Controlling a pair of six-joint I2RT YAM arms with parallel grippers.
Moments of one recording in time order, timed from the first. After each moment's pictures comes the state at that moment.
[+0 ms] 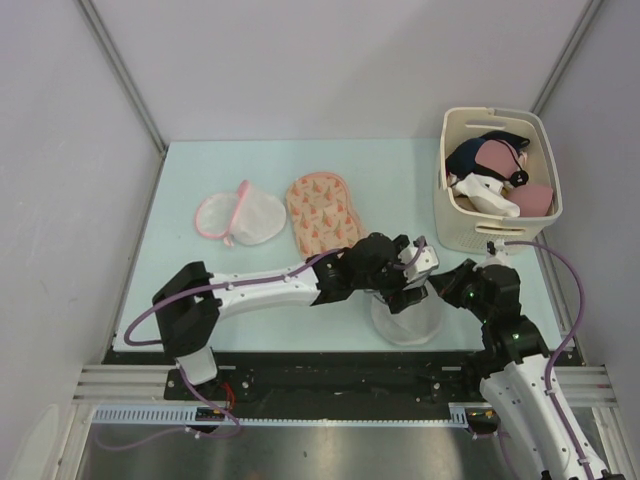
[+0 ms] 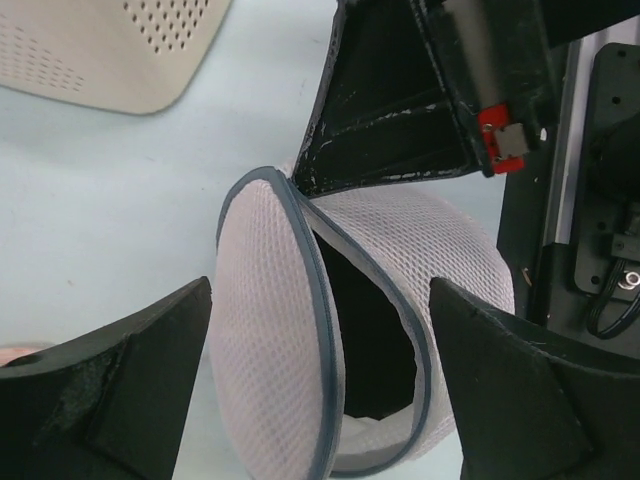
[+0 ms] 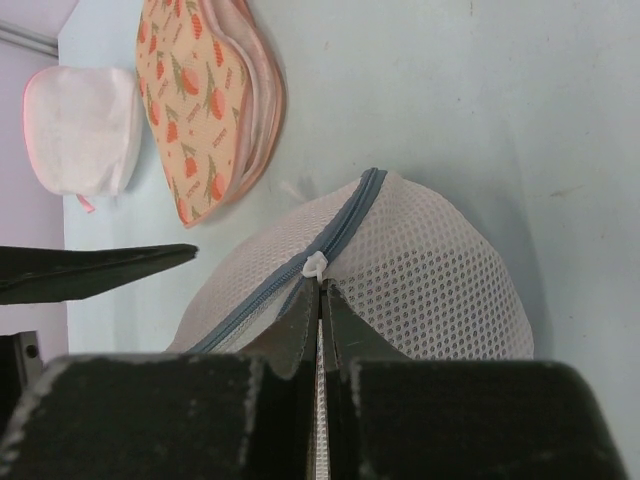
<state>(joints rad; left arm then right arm) -1.15 1.71 1.24 -0.01 0.14 0.15 0.21 0.44 0.41 -0.46 -0.11 0.77</state>
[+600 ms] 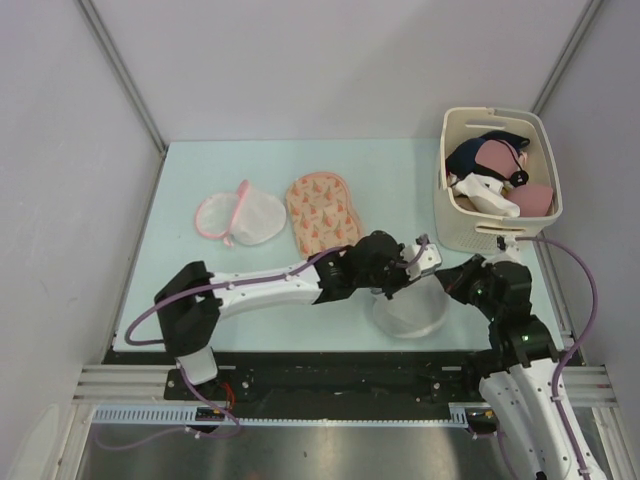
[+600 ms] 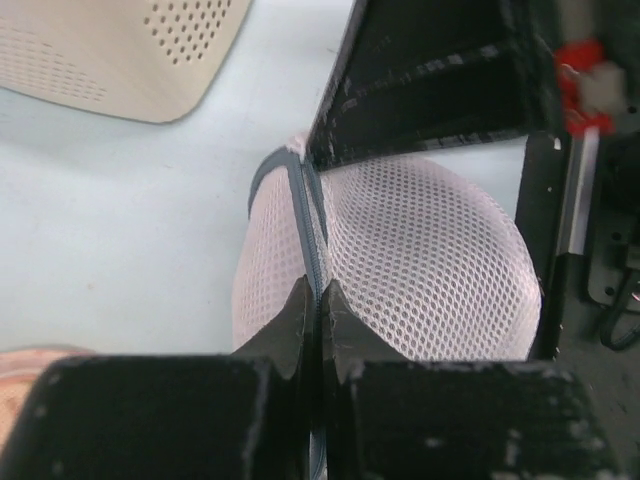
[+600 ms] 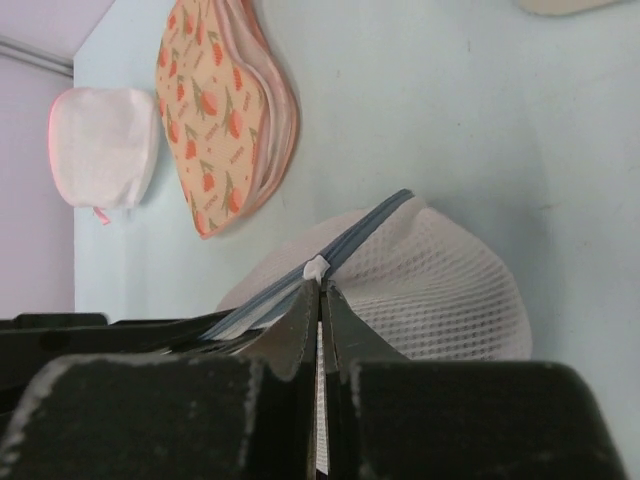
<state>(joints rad) -1.15 1.77 1.32 -0.06 0.11 0.16 0.18 0.42 0.51 -0.55 -0.11 0.74</state>
